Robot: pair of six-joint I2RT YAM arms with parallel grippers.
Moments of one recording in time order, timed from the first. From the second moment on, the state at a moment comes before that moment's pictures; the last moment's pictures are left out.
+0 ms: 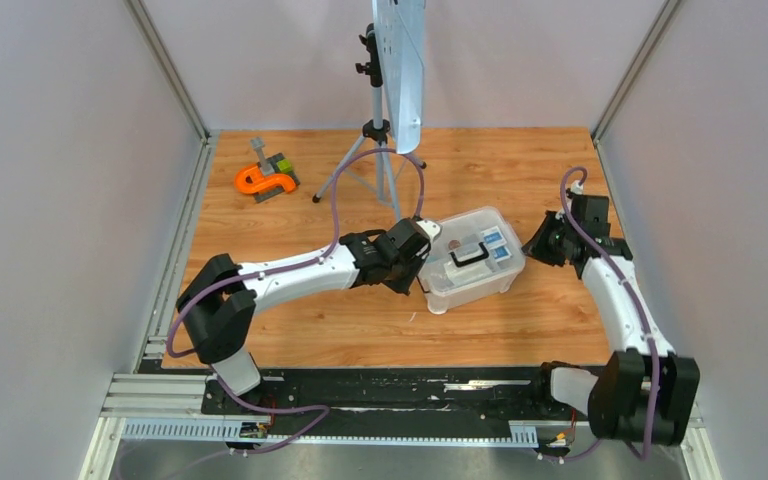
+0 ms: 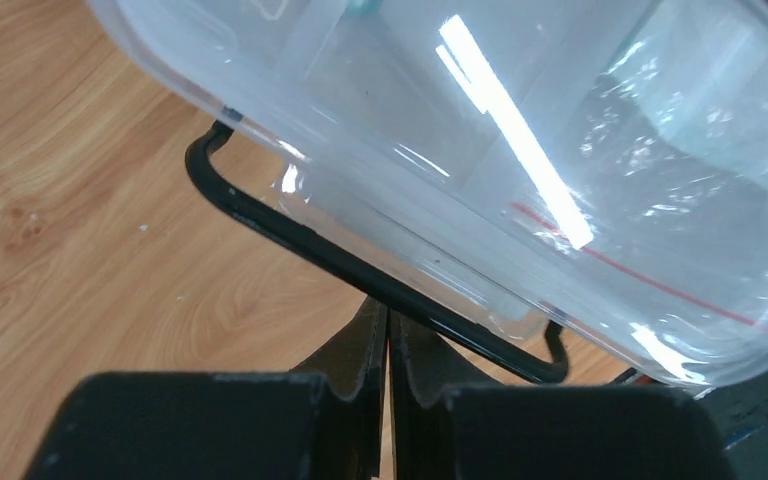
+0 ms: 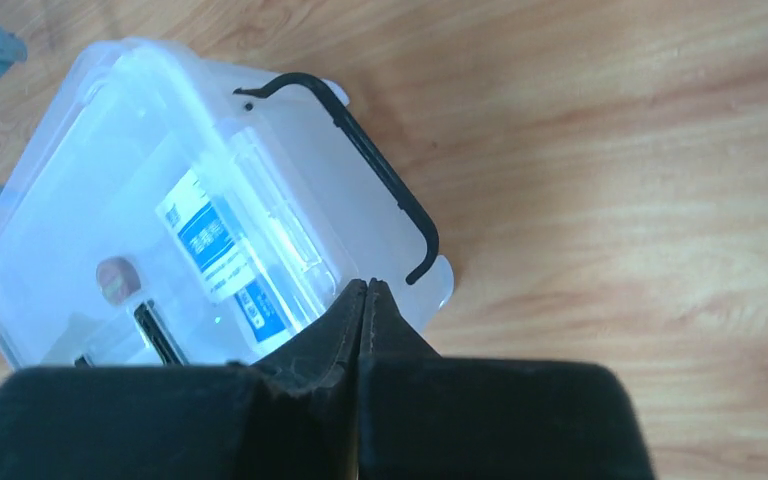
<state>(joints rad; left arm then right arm) -0.99 1.70 1.23 -0.50 -0.11 -0.31 -0.10 1.25 0.90 -0.55 -0.26 0.38</state>
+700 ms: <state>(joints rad) -0.99 1.48 1.01 -0.51 -0.19 -0.42 -0.23 1.23 0.90 -0.54 -0.22 0.43</state>
